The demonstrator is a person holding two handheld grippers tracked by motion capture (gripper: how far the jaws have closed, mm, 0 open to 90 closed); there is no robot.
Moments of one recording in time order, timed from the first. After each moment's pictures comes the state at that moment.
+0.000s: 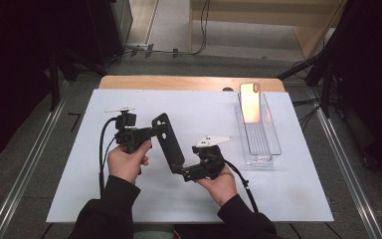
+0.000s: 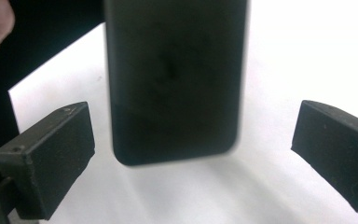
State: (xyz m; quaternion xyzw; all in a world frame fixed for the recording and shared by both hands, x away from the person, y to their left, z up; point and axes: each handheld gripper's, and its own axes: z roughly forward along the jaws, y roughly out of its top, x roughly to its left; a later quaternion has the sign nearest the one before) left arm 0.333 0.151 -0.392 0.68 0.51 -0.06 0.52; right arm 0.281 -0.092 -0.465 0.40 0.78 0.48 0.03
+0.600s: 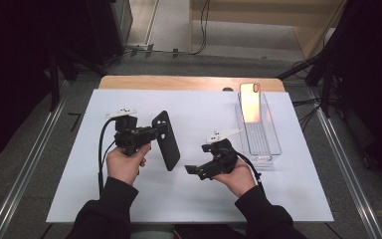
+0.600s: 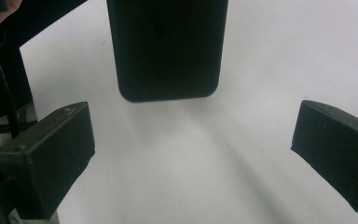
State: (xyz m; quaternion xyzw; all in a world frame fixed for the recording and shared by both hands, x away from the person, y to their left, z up) left arm 0.325 0.149 -0.392 0.72 0.45 0.01 0.53; right arm 0.290 -0.125 -0.451 0.36 0.83 0.44 0.00
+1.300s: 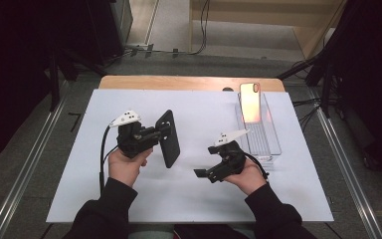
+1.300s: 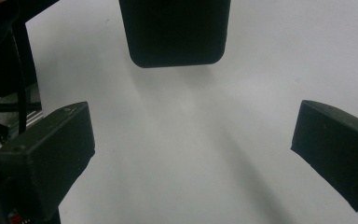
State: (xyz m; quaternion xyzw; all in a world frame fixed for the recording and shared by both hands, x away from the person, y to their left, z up) left arm 0.316 0.142 -0.396 0.75 0.36 0.06 0.56; right arm 0.289 -0.146 -0.456 0.32 0.84 0.43 -0.01
